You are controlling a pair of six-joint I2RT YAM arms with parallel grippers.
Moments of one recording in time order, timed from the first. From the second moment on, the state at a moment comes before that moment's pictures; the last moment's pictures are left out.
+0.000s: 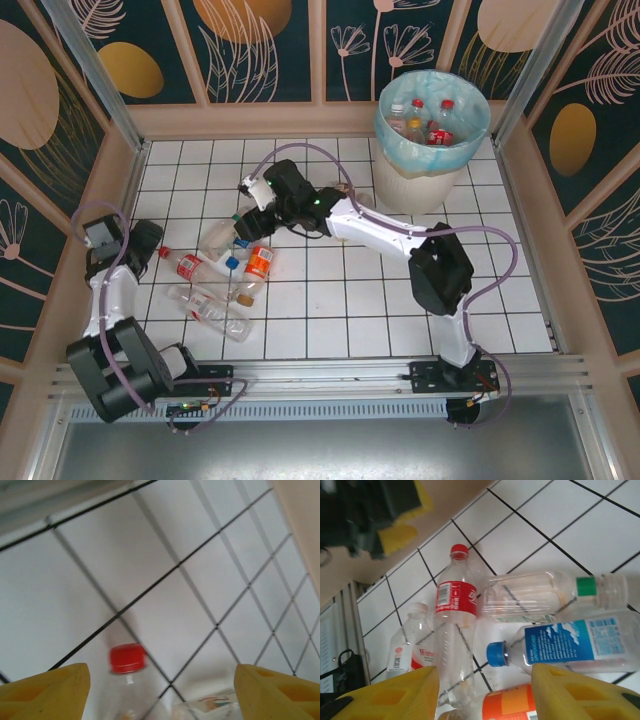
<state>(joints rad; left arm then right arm) 0.50 1.20 0.66 -0.29 0.24 -0.70 0.92 1.99 1.69 -0.34 -0.41 0.20</state>
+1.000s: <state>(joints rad) 0.53 1.51 0.66 -0.21 0.42 -0.68 0.79 1.85 1.42 -0.22 -0.47 0.21</state>
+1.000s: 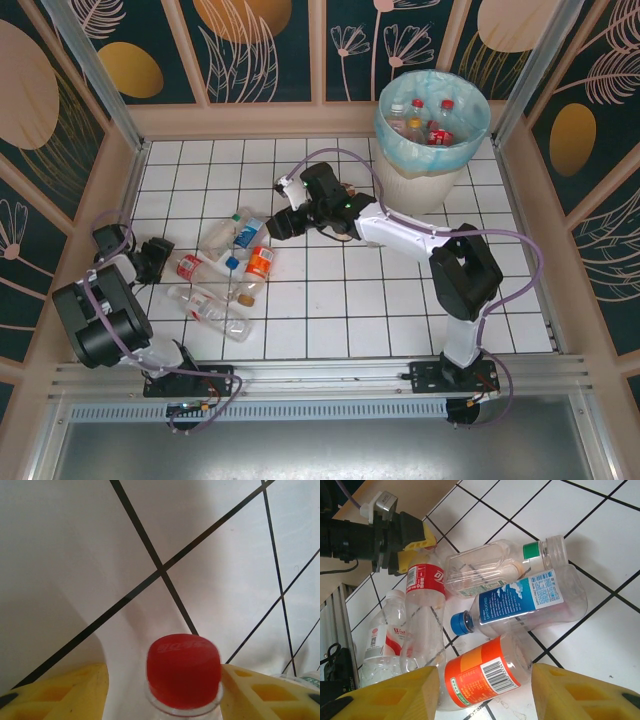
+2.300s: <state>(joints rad) 0.53 1.30 0.87 -0.22 0.44 -0.67 0.79 1.79 1.39 -0.21 -0.42 0.23</state>
